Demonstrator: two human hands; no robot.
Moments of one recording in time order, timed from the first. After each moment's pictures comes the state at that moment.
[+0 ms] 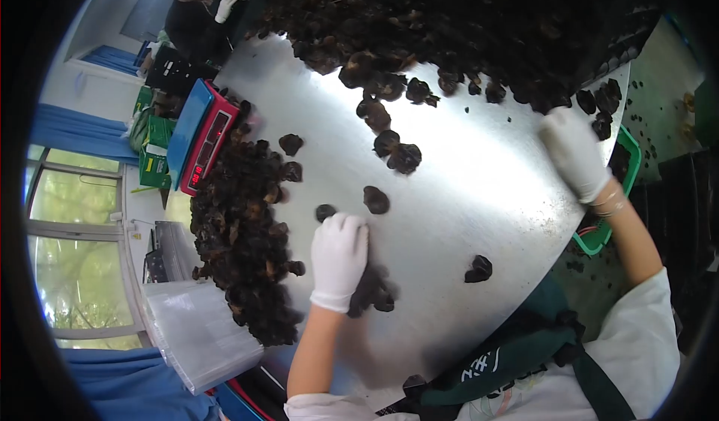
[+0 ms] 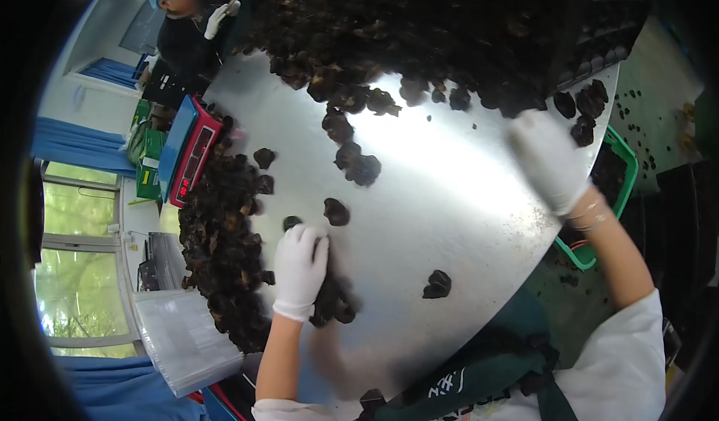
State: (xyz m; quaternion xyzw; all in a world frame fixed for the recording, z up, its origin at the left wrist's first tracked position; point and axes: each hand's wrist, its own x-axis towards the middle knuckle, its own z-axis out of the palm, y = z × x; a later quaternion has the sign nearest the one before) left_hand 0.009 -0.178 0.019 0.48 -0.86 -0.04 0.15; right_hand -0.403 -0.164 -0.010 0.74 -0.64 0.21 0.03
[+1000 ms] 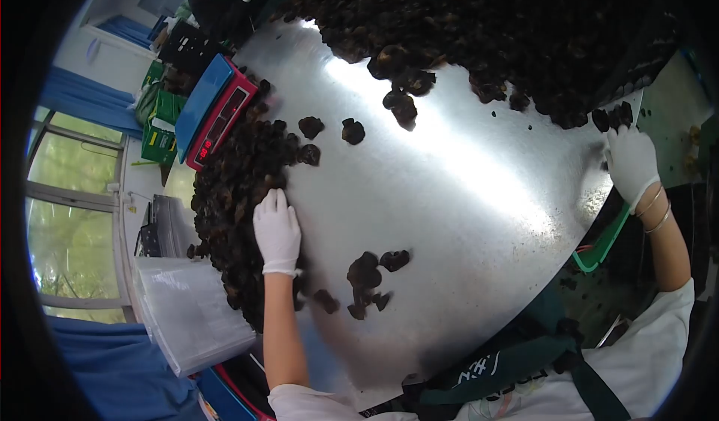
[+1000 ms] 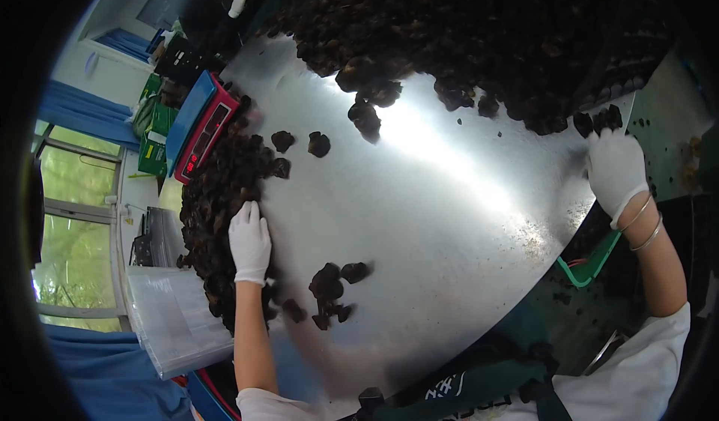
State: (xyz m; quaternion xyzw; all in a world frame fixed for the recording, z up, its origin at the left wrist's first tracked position) left_hand 0.145 -0.224 0.000 0.60 -0.78 0.18 0.03; right_hand -0.439 -0.142 0.053 0.64 -0.73 -0.17 0.15
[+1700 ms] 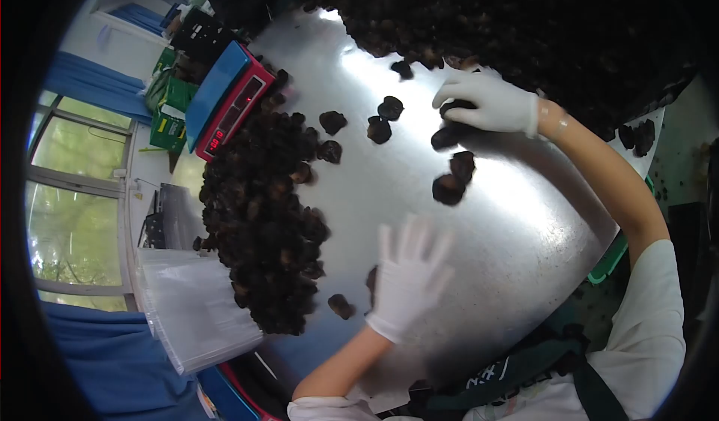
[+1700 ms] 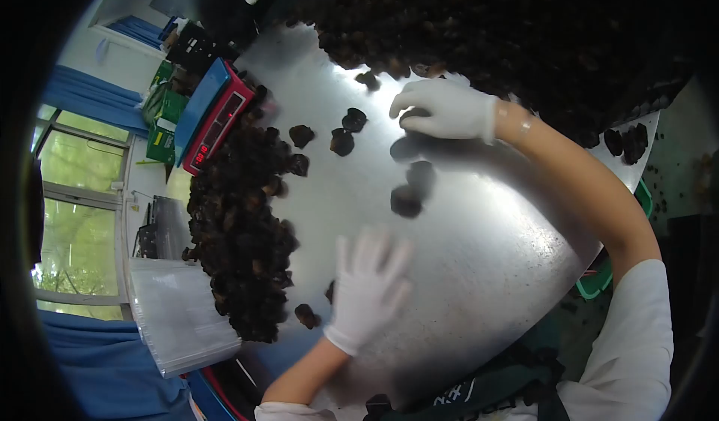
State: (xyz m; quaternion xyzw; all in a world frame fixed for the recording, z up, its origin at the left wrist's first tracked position) left_hand -0.019 -0.128 0.016 0.47 -0.87 -0.06 0.11; right_hand -0.267 -0.330 0.035 0.87 -0.39 0.20 -0.21
